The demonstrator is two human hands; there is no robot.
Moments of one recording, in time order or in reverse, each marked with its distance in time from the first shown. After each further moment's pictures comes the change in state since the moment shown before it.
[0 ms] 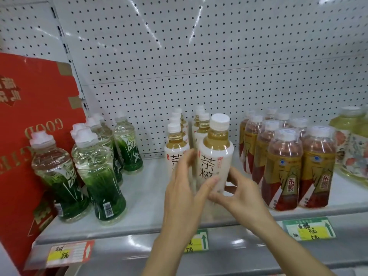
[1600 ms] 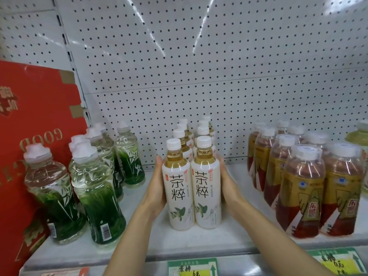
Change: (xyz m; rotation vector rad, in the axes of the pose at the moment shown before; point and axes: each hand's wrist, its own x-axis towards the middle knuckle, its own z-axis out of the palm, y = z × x) left_hand 0.100 -0.092 -0.027 -0.628 -0.163 -0.511; right_hand 0.100 0.037 0.044 0.453 -0.096 0.376
